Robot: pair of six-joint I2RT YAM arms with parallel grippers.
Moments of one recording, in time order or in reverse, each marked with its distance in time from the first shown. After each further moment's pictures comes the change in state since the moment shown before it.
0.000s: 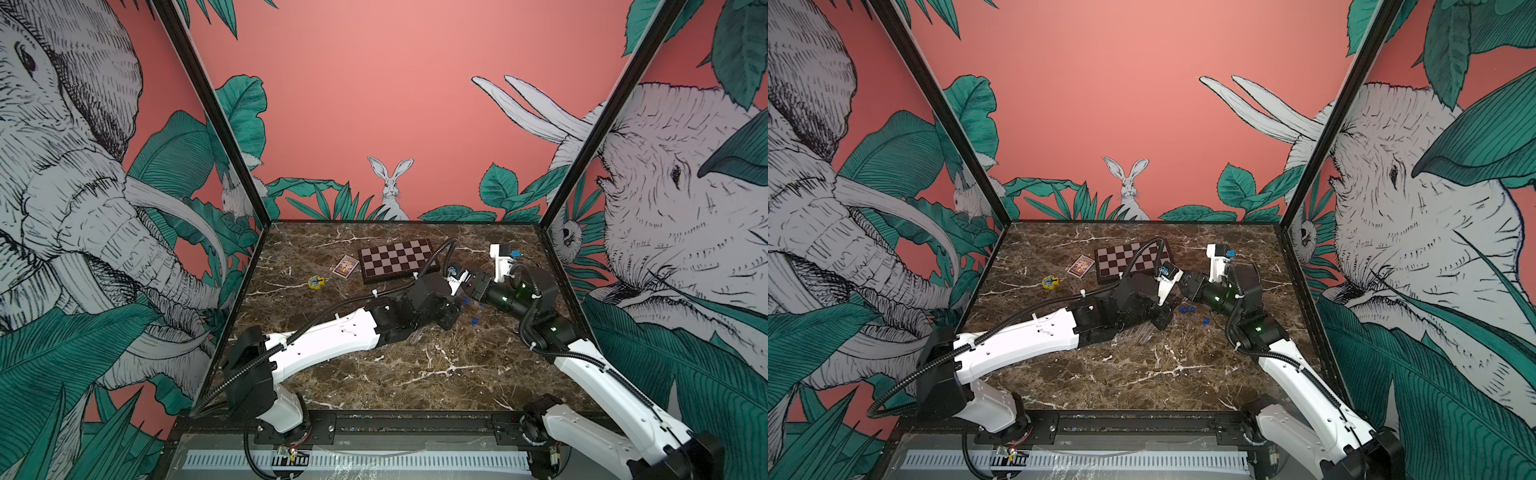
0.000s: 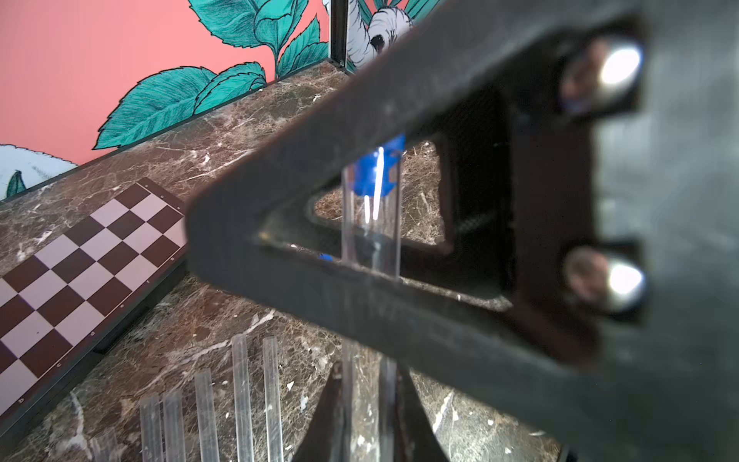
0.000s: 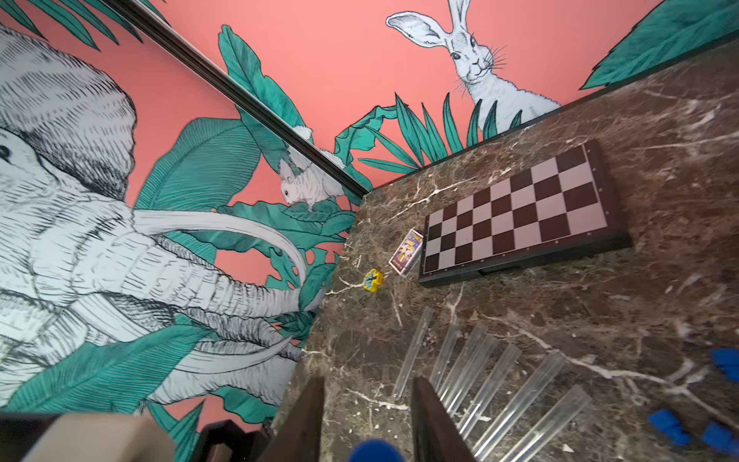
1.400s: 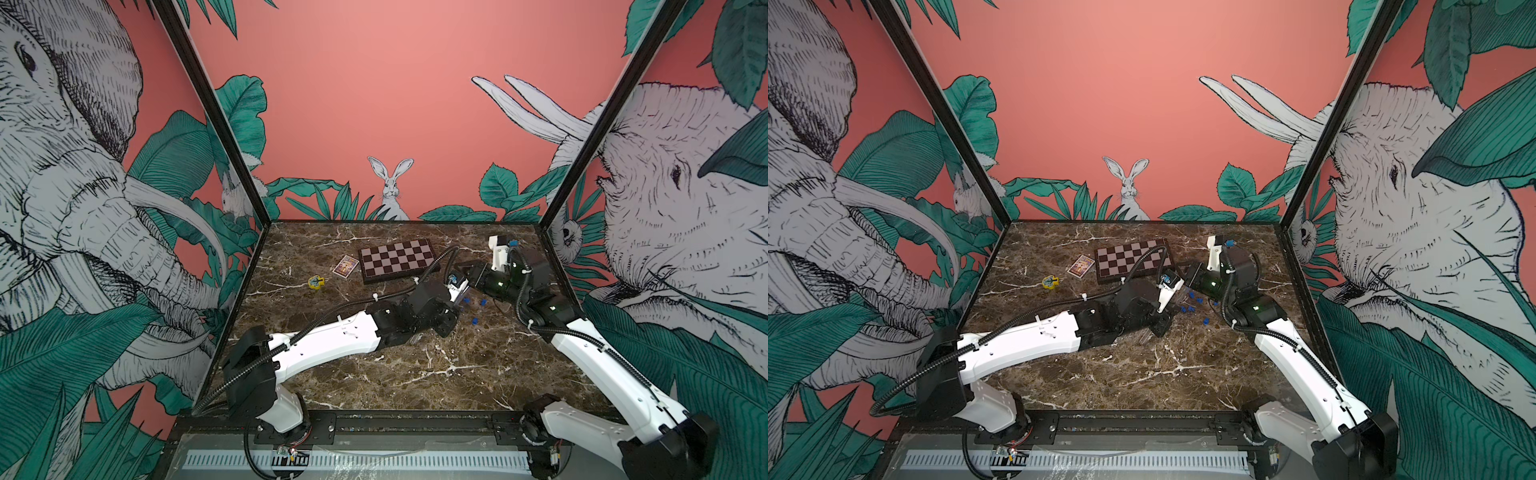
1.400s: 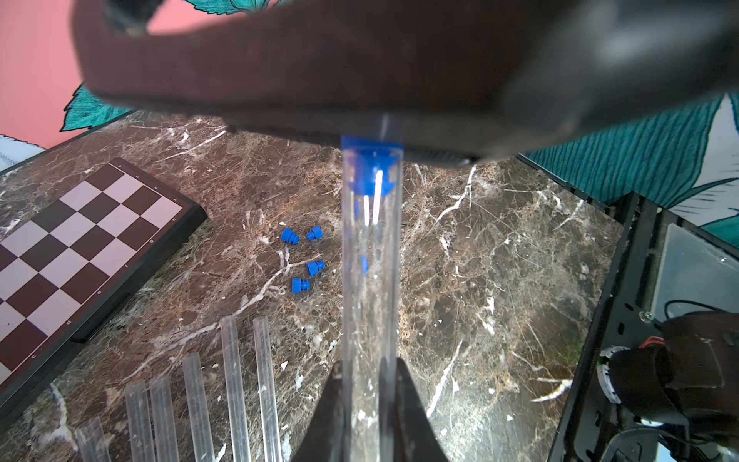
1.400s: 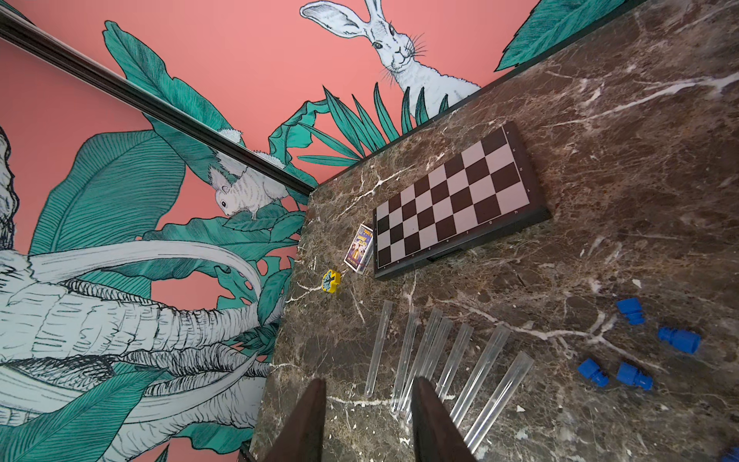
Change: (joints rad) left arm -0.007 0.000 -0.050 0.000 0.032 0.019; right arm -0.002 0.138 0.206 -0.268 0.102 0.004
